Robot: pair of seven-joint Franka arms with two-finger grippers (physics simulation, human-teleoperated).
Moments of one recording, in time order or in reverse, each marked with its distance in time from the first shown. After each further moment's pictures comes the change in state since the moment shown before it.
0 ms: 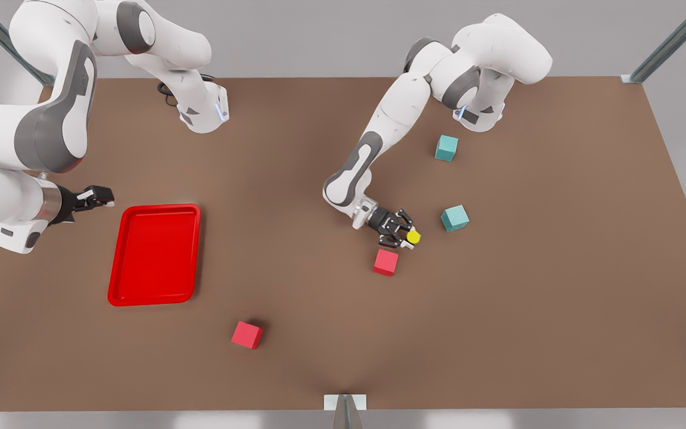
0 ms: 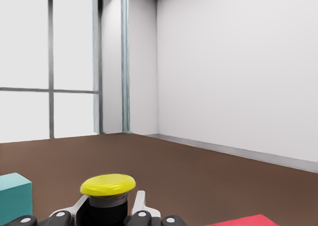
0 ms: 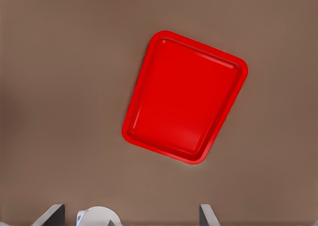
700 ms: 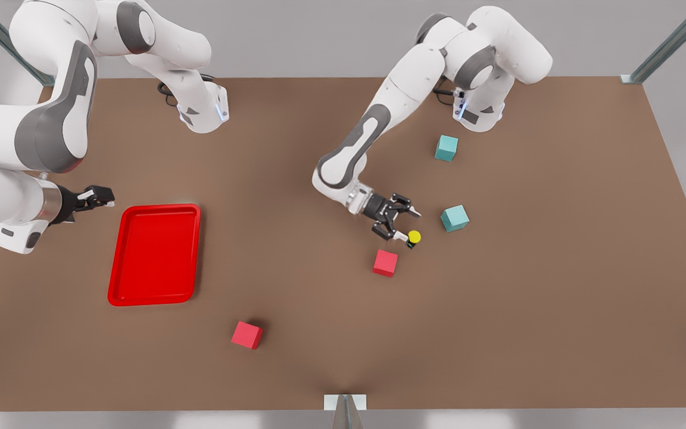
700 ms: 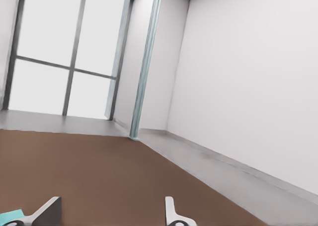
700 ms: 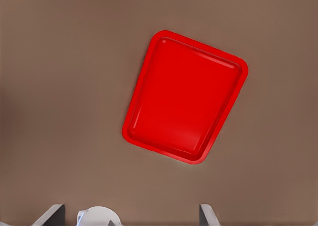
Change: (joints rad) left arm 0.010 -0.262 -0.027 -0.040 -0.091 -0.083 0.017; right arm 0.000 0.000 0.000 -0.001 0.000 0.000 0.000
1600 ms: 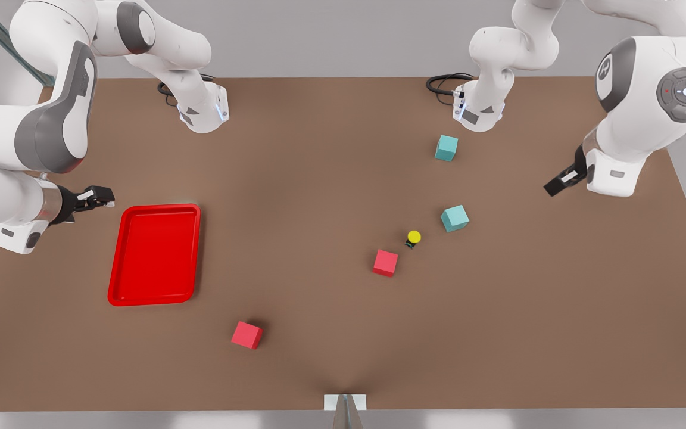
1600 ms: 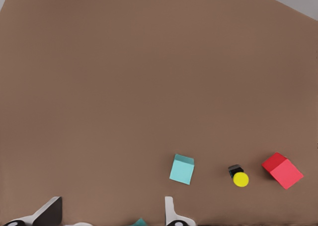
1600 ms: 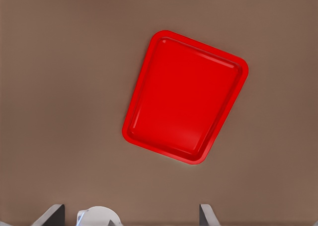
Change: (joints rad) left arm 0.796 -0.719 0.032 0.115 -1.083 0.066 1.966; right arm 0.000 0.000 0.000 0.000 0.000 0.000 0.000
